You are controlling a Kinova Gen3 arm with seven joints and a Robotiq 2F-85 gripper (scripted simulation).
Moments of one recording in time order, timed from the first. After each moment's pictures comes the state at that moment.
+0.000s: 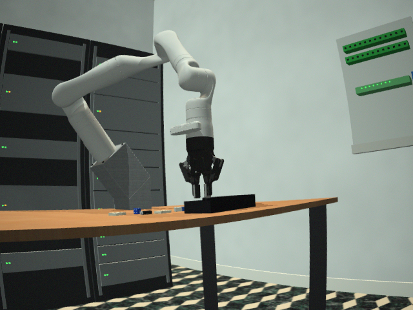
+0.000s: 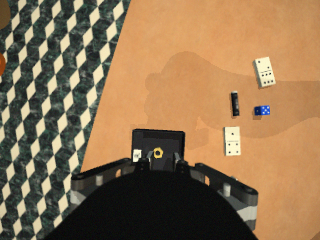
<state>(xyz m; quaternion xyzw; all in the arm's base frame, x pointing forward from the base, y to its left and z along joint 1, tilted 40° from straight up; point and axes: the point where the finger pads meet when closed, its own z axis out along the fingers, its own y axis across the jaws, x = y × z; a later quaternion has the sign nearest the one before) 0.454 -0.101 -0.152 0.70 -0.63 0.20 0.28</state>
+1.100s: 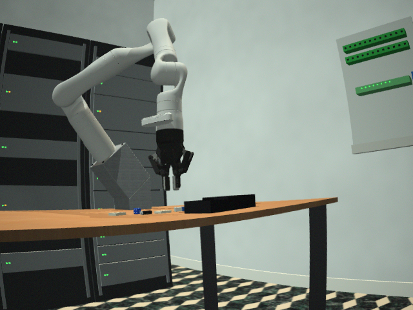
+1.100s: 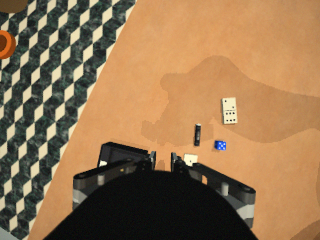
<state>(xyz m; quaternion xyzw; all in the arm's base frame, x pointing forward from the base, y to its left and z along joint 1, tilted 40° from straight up) 0.400 -0.128 -0.093 0.75 -0.57 0.18 0.30</state>
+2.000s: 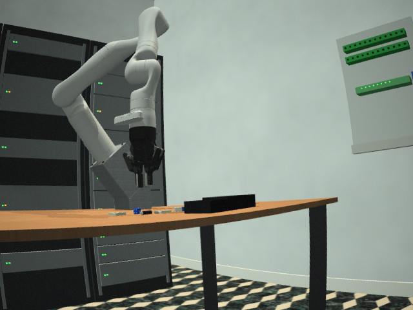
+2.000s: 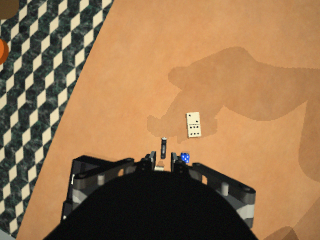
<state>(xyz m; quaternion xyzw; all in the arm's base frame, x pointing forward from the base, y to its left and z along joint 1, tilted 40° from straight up) 0.347 -0.158 -0.049 0.74 -0.58 0.18 0.29</state>
